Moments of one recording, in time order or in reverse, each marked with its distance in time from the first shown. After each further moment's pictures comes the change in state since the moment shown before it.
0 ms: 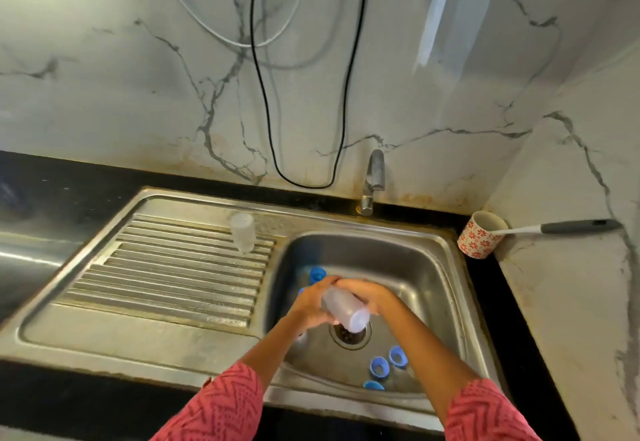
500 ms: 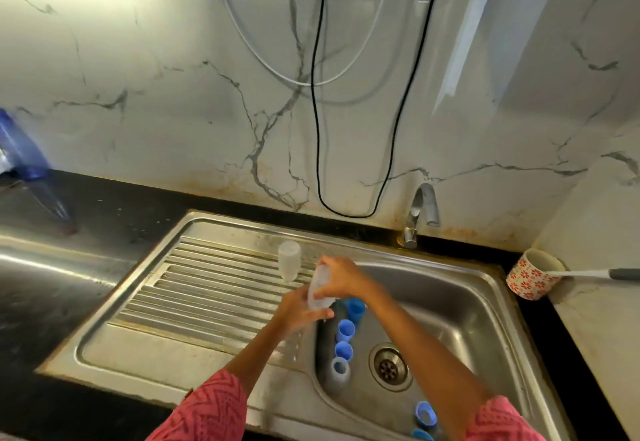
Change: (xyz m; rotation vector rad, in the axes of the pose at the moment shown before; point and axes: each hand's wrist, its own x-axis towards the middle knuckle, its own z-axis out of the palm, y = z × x) left_hand -0.012 -0.073 -0.096 -0.151 0.232 0.053; right_hand -0.037 -0.114 0.122 -1.104 0.103 -0.610
